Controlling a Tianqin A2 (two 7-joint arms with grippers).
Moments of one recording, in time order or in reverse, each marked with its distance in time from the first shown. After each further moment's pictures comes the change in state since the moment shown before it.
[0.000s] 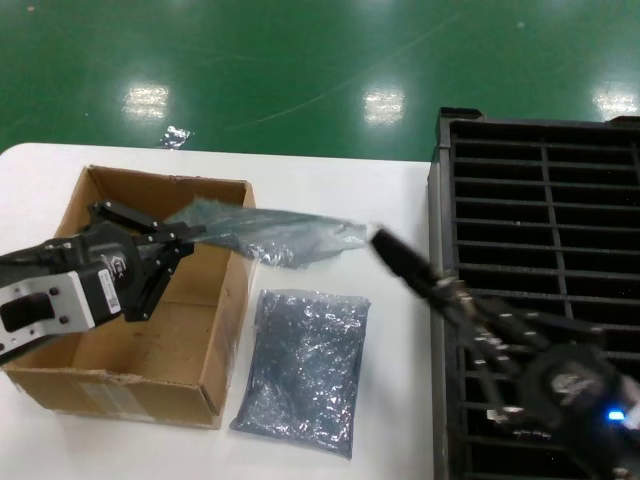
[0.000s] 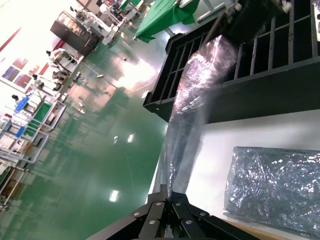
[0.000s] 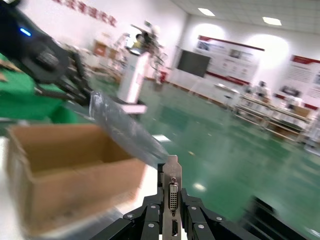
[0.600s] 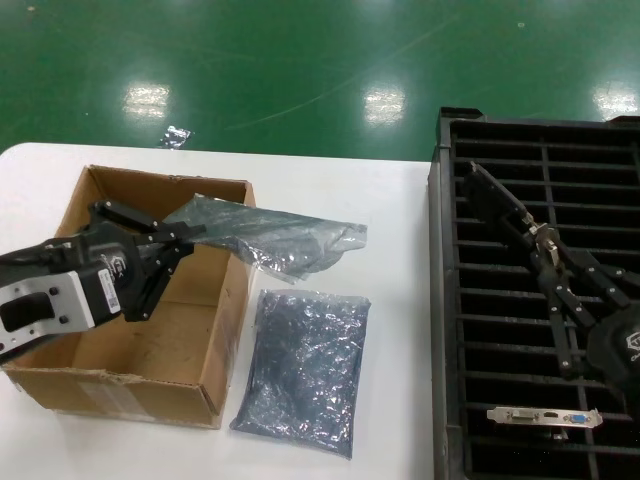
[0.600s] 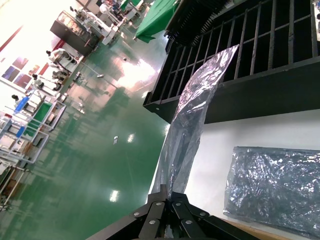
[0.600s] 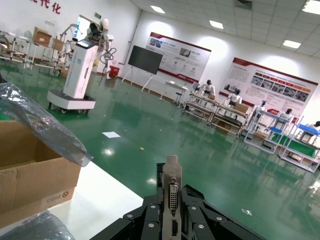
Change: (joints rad) left arm 0.000 0.000 0.000 0.000 0.000 0.000 0.000; right arm -0.135 -0.063 0.220 0.000 -0.041 0.087 0.013
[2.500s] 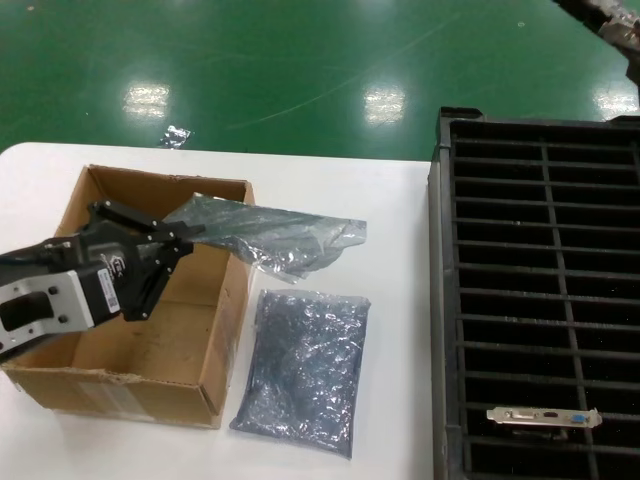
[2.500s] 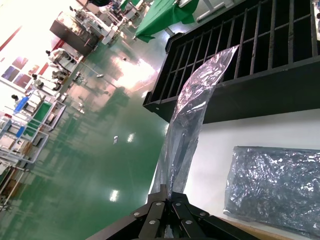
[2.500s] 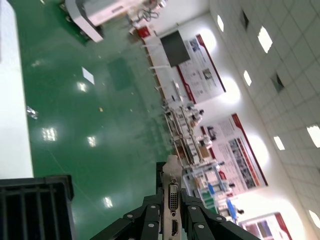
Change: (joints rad) left arm 0.000 0.000 0.000 0.000 0.000 0.000 0.000; right arm 1.207 0.402 -0.865 -0.058 0.689 0.285 -0.835
